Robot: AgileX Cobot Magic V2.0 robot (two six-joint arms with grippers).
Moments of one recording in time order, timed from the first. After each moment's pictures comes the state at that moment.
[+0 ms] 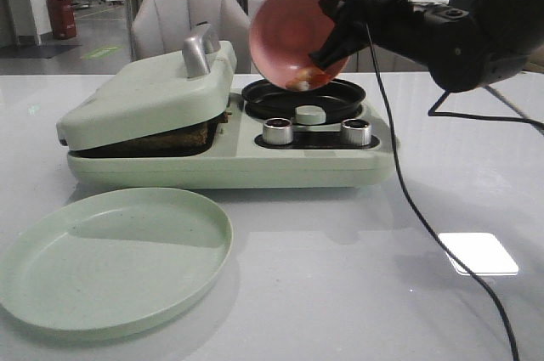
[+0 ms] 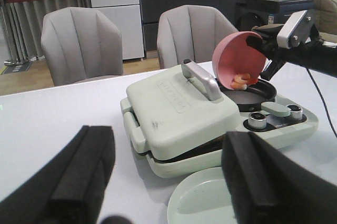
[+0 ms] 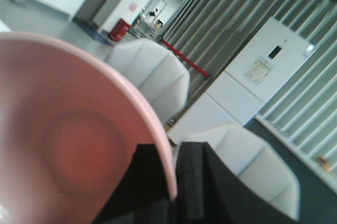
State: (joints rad) left arm -0.28 0.03 -0.34 -0.15 0.44 0.17; right arm 0.28 2.13 -1.30 -0.14 -0.98 -0.59
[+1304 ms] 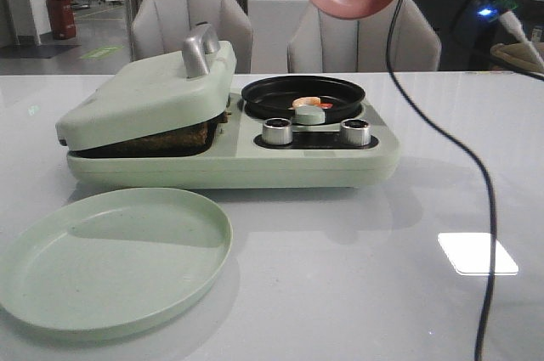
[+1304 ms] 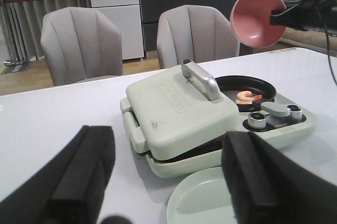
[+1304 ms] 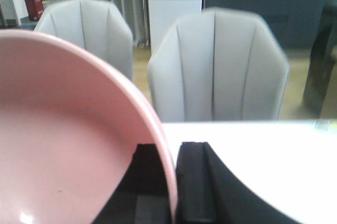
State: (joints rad) left arm -0.28 0.03 -0.34 -0.15 0.44 0.17; right arm 0.25 1.95 -1.43 0.56 -0.46 -0.38
